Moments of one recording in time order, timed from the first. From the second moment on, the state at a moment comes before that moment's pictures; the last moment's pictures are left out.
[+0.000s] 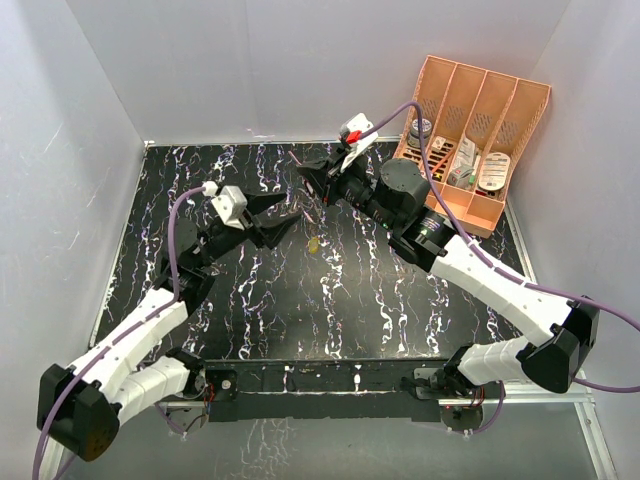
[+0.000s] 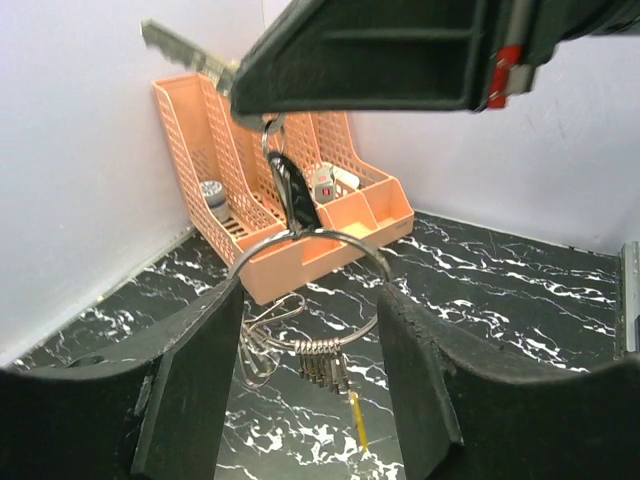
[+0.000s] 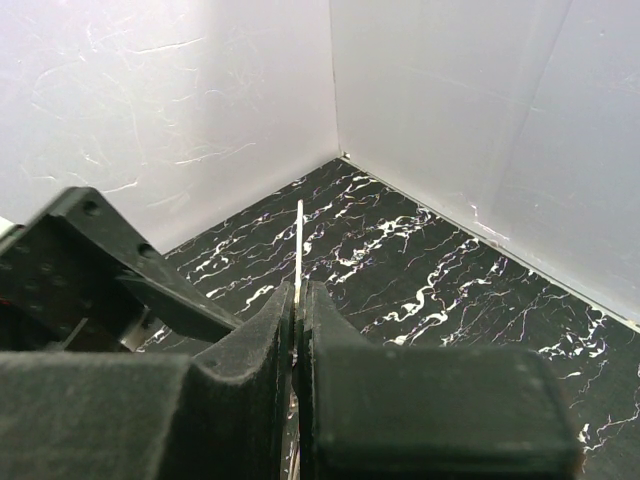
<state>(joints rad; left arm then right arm) -0.48 0.98 0.67 0.59 0.53 -0.10 0.81 1.31 1.31 0.13 -0.05 0.09</state>
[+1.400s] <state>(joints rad) -0.48 1.05 0.66 0.66 0.52 -0.07 0.81 1.28 1.28 0.14 -0.10 0.11</state>
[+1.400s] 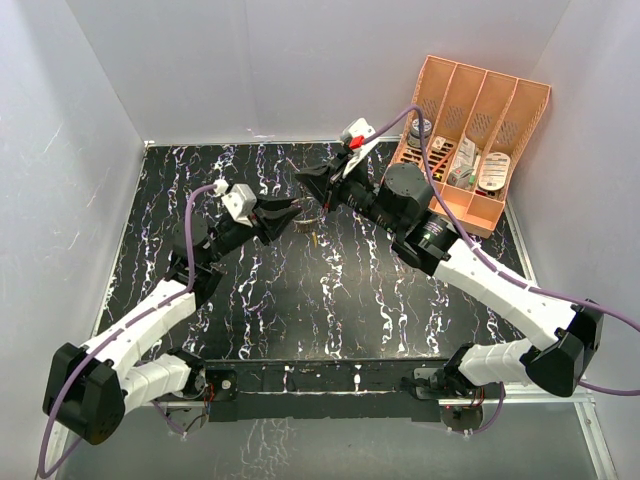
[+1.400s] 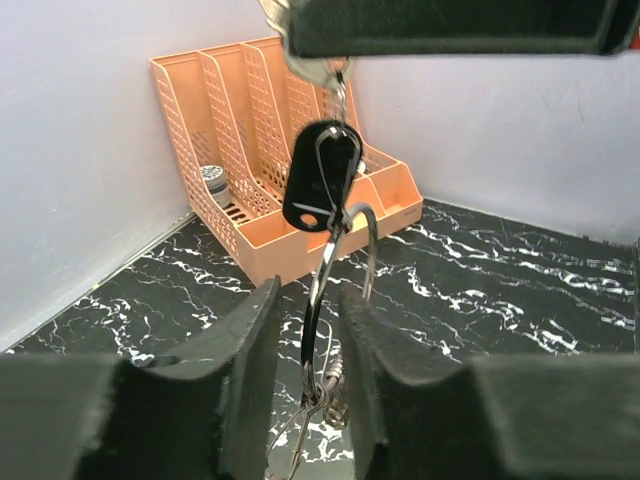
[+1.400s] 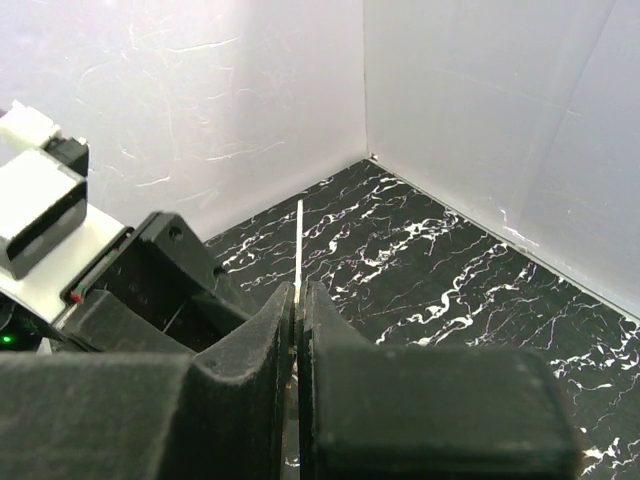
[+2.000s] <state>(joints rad) -0.48 1.02 0.89 0.13 0.34 0.13 0.82 1.23 1.14 0.20 0.02 0.07</state>
